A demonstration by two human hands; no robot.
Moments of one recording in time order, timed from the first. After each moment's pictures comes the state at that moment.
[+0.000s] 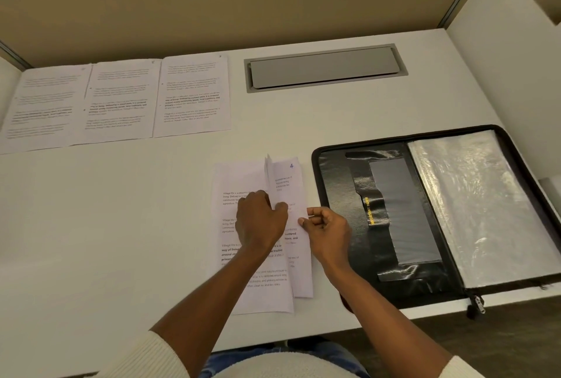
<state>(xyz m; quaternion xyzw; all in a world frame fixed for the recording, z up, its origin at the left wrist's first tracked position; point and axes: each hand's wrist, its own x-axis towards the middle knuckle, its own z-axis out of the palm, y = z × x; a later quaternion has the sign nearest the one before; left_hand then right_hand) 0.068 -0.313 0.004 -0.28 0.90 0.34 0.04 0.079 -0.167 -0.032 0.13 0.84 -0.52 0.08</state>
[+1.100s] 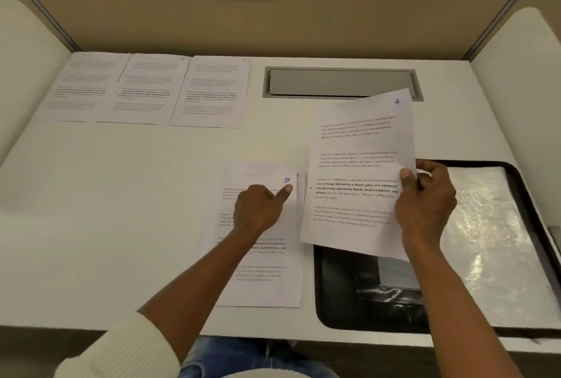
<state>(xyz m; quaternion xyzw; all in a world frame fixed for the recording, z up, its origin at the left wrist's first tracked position) 0.052 -0.296 0.035 -0.30 0.87 0.37 0.08 -0.012 -0.041 0.083 0.15 0.84 -0.50 -0.13</state>
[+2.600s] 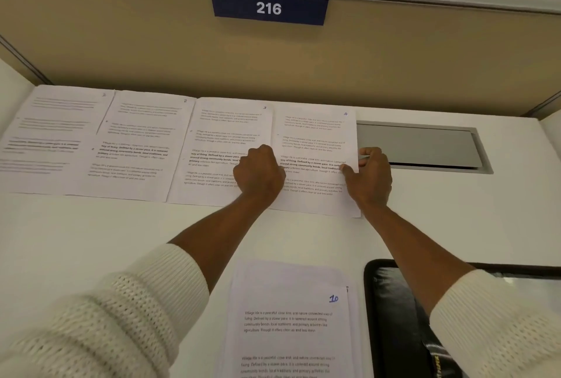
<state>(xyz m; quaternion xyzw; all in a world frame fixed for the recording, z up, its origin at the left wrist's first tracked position) -0.224 -0.463 0.007 -0.29 0.94 0.16 0.05 -0.291 -0.254 -0.046 0.05 0.94 -0.35 -0.04</state>
